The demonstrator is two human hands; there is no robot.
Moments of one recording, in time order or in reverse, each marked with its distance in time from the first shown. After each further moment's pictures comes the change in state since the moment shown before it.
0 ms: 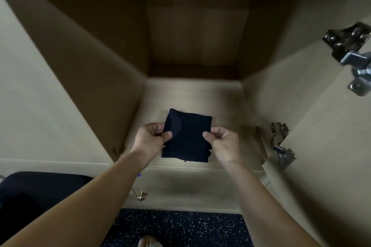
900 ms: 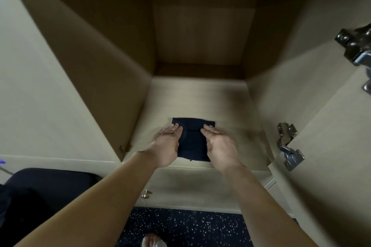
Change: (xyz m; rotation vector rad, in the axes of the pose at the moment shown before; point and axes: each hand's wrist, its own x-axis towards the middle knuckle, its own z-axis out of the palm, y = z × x) left_hand 0.020 -0.016 0.003 1.187 -0.357 0.302; right_hand 0.002 0.000 0.005 -1.018 -0.282 -0.453
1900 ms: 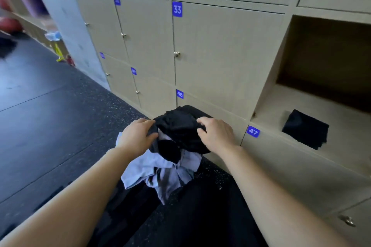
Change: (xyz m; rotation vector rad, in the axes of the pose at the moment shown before) left_hand -0.517 -0.121 -0.005 -0.156 0.502 -0.764; right_hand -0.225 -0.350 -0.007 0.073 -0.124 -0.549
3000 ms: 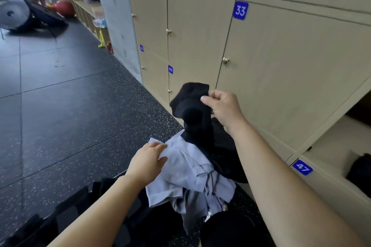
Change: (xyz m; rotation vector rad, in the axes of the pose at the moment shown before) left_hand 0.000 -0.090 0.036 -0.043 0.001 -0.154; right_hand 0.135 -0.106 0.015 0.983 -0.075 0.053
